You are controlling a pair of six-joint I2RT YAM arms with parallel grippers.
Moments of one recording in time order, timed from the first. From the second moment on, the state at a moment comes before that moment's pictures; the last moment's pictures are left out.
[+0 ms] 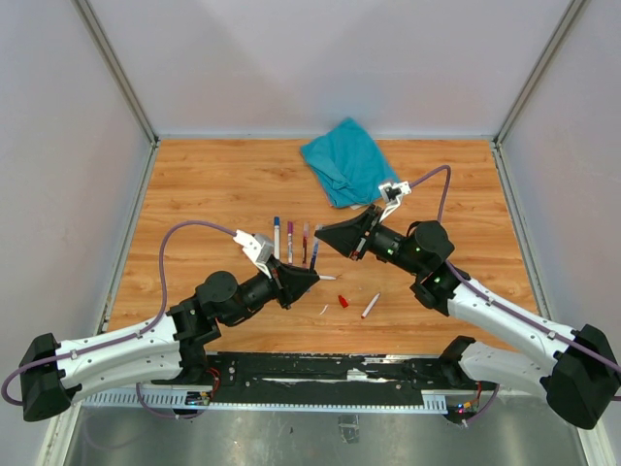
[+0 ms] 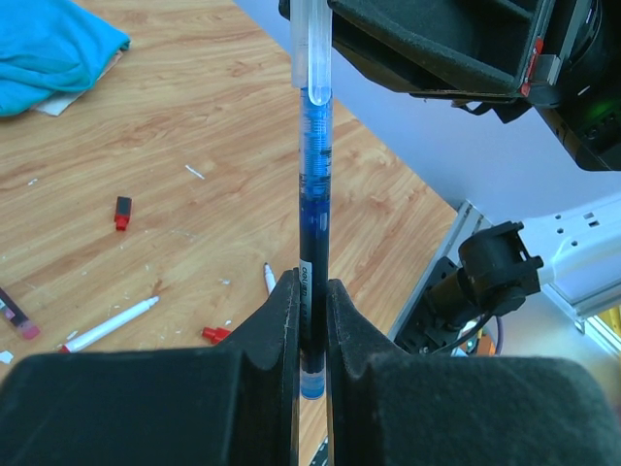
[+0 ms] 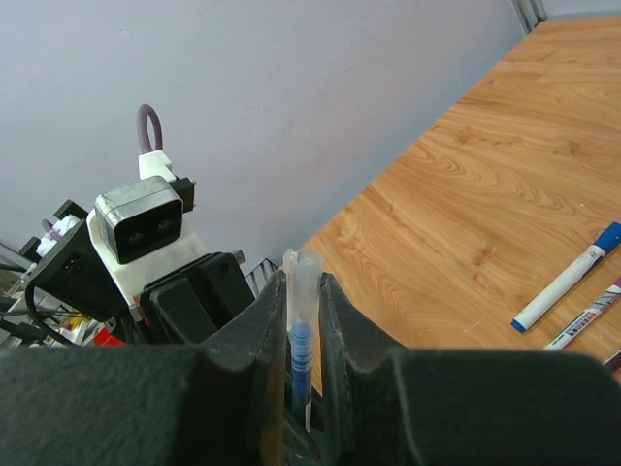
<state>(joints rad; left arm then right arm) -1.09 0.72 0.39 0.36 -0.15 -0.50 0.76 1.03 0.63 0.58 -0.34 0.73</state>
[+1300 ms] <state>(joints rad) -1.09 0.72 0.39 0.34 -0.16 -0.50 0.79 0.93 0.63 0.32 -0.35 0.64</state>
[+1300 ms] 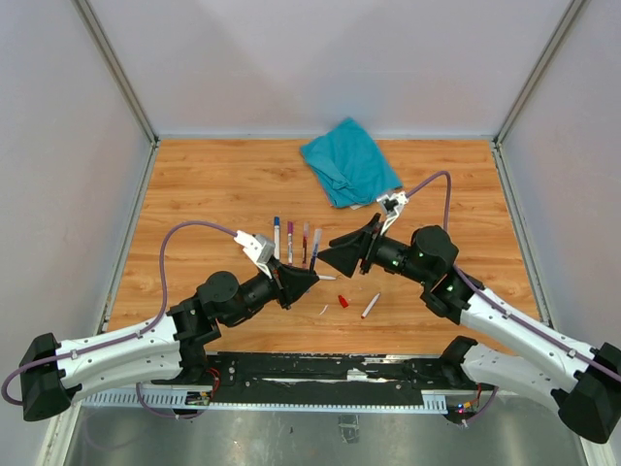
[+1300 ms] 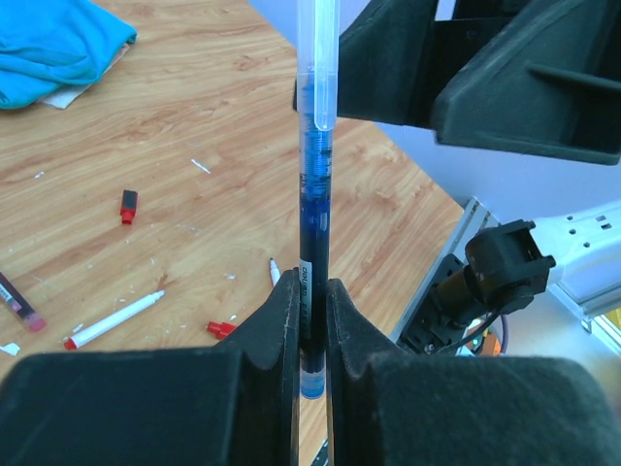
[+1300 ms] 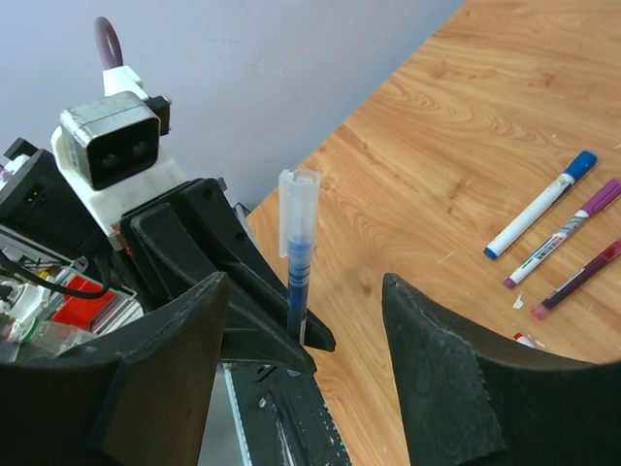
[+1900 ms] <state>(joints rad) -1.09 0.72 0.38 0.34 -0.16 -0.50 0.79 0.97 0.86 0.16 -0.20 0.57</state>
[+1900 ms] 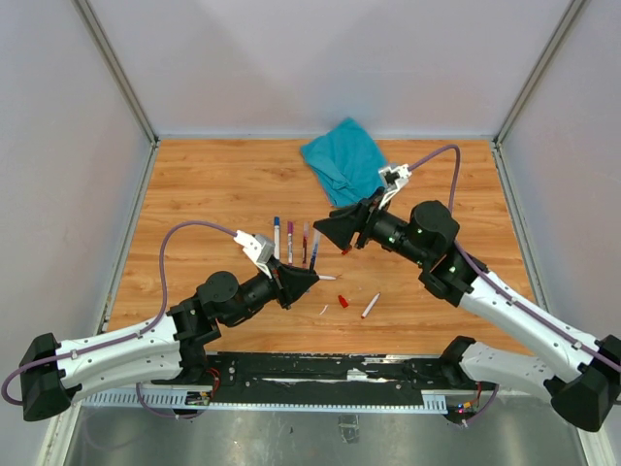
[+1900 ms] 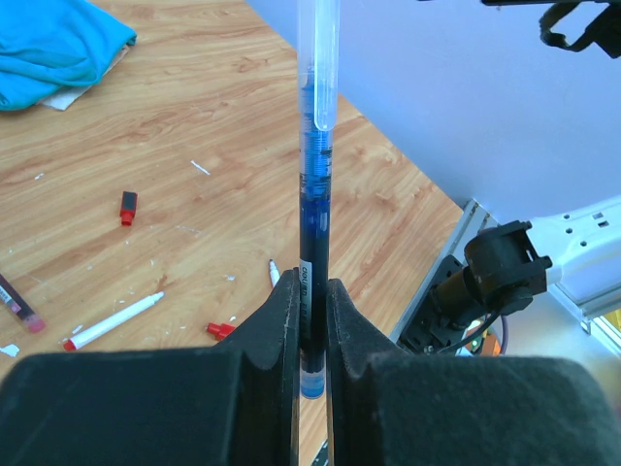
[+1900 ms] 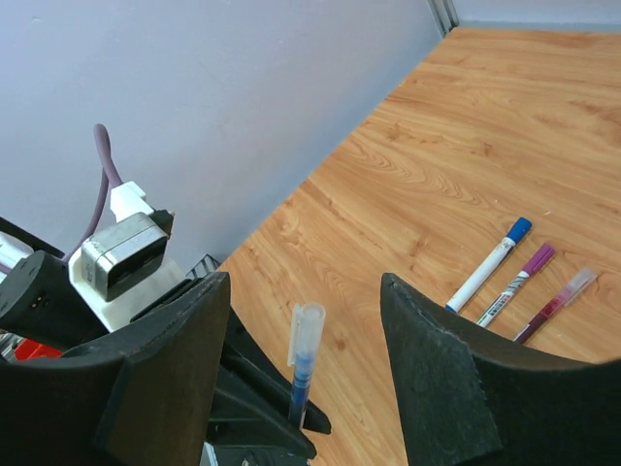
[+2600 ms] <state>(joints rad) -1.09 0.72 0.38 0.34 -0.16 -0.50 0.80 1.10 0.90 0.13 -0.34 0.57</state>
